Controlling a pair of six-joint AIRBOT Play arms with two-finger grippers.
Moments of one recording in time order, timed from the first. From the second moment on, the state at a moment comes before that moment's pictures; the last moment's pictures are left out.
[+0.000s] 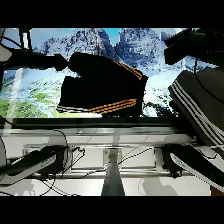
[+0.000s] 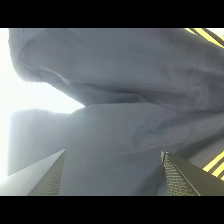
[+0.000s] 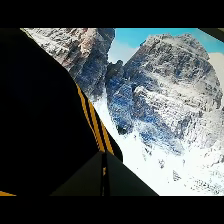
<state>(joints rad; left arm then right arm) 0.01 -1.17 1.27 1.10 -1.13 -1.25 0.32 -0.97 1.47 -1.47 1.11 1.28</state>
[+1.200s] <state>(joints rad) 0.01 -1.17 1.27 1.10 -1.13 -1.25 -0.15 -1.04 1.12 -1.33 1.41 1.22</state>
